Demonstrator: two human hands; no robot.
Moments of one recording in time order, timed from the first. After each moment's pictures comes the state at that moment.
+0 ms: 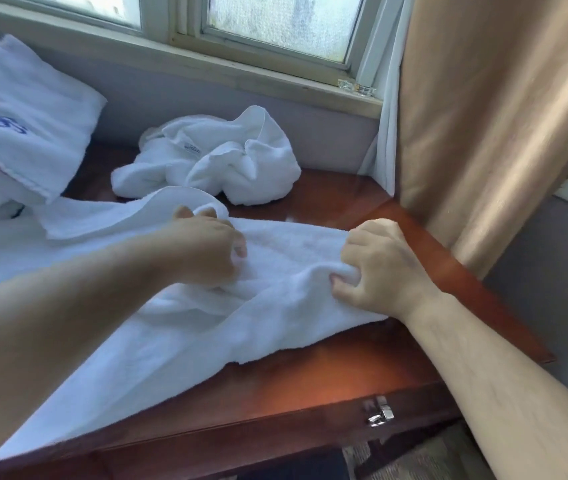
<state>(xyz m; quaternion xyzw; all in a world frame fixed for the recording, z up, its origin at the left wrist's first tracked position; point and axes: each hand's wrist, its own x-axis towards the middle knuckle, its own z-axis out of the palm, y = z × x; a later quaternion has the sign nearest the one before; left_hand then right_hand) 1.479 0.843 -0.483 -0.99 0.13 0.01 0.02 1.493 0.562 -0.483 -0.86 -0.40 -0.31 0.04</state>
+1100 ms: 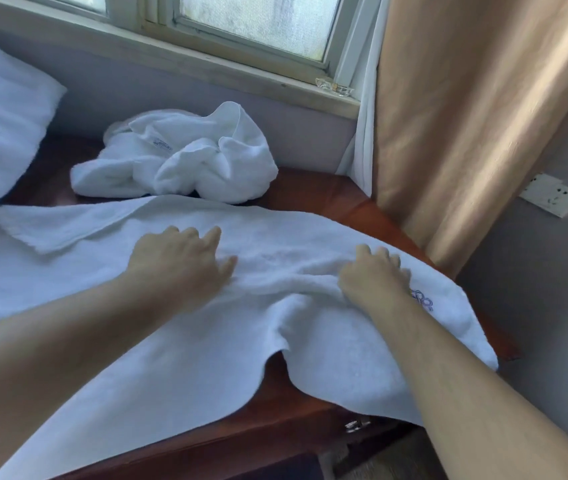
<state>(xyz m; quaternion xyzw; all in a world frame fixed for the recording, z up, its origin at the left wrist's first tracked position) 1.481 0.823 -0.514 -1.00 0.00 -0.05 -0.01 1.524 0.550 -0.506 -0.99 0.14 -0.01 0.01</state>
